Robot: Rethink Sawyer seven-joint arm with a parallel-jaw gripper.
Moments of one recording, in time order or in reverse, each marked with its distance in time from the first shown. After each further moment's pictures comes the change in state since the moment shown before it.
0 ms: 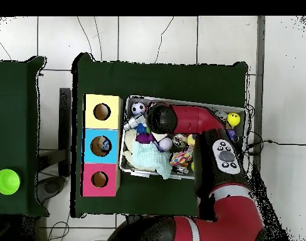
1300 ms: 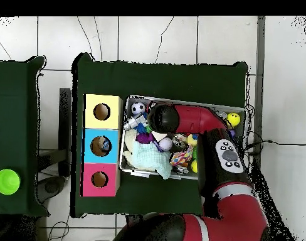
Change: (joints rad) arm -0.026 0.010 0.030 0.000 0.000 0.000 0.000
